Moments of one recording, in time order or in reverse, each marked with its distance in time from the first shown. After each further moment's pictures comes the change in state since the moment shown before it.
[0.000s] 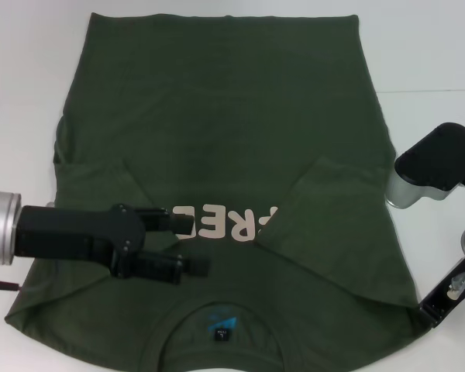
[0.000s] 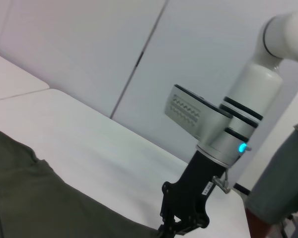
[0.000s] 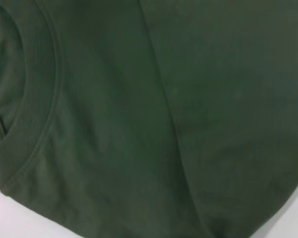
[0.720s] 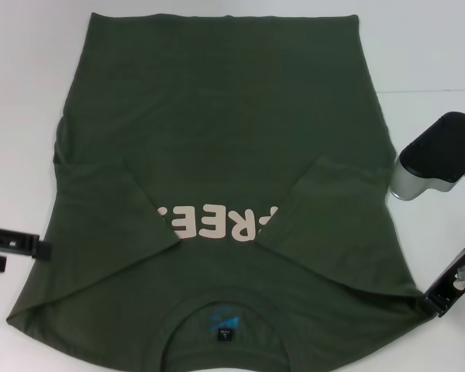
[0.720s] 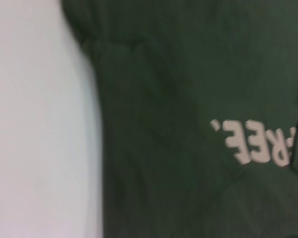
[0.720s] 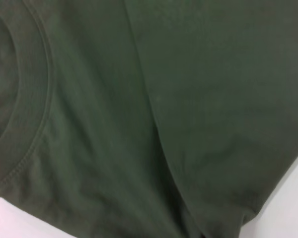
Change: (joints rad) left arm 0.021 0.073 -0.075 0.377 0.505 -0.024 -0.824; right arm 0.011 -0.006 0.018 -0.015 -0.020 -0.003 -0.035
